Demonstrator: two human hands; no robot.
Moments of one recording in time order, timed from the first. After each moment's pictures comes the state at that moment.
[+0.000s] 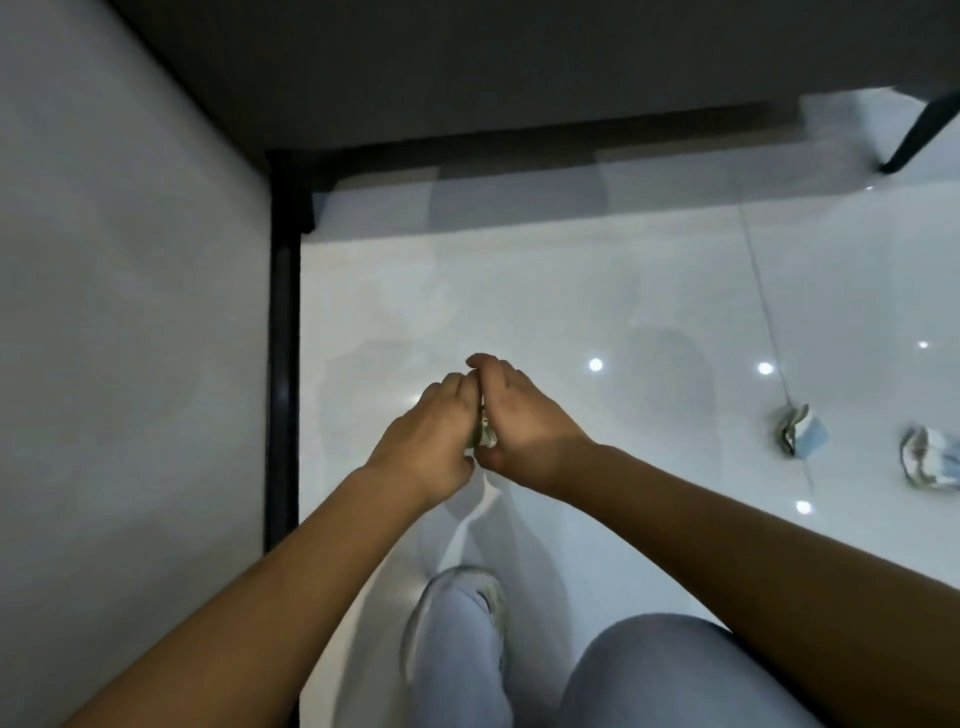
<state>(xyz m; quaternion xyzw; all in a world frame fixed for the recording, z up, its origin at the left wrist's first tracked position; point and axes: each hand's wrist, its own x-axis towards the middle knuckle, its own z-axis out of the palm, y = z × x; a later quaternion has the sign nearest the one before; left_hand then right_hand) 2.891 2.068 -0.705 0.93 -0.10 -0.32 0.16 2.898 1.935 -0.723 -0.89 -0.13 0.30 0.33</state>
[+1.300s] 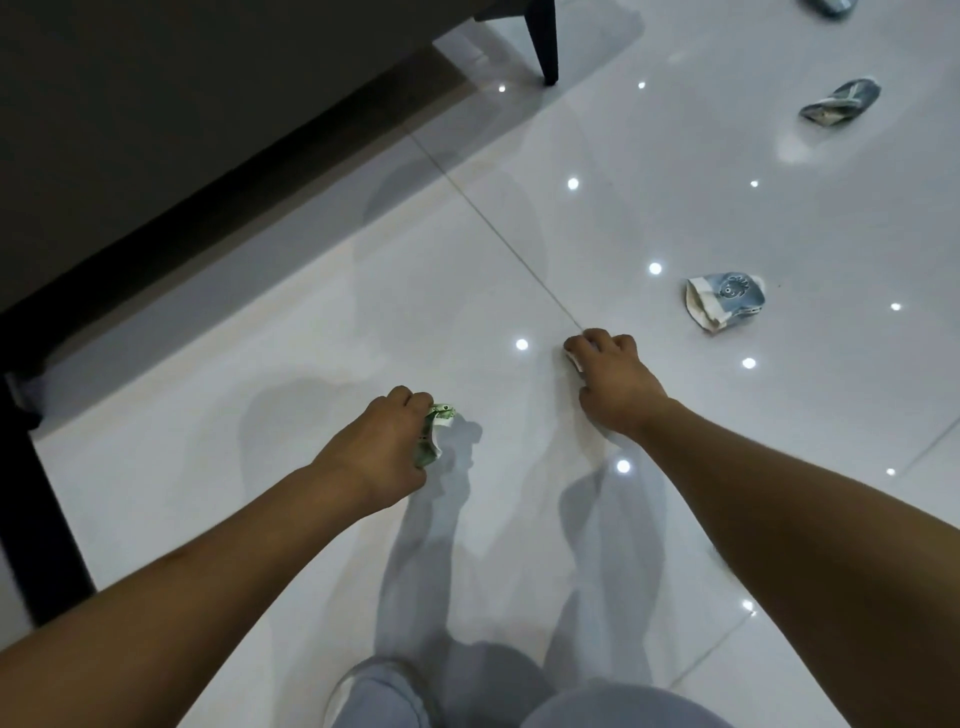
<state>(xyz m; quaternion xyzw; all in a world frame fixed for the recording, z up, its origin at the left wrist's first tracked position) 2.923 1.896 -0.749 0.87 -0.33 -0.36 0.02 2.827 1.644 -0.833 -0.93 0.22 0.19 0.21</state>
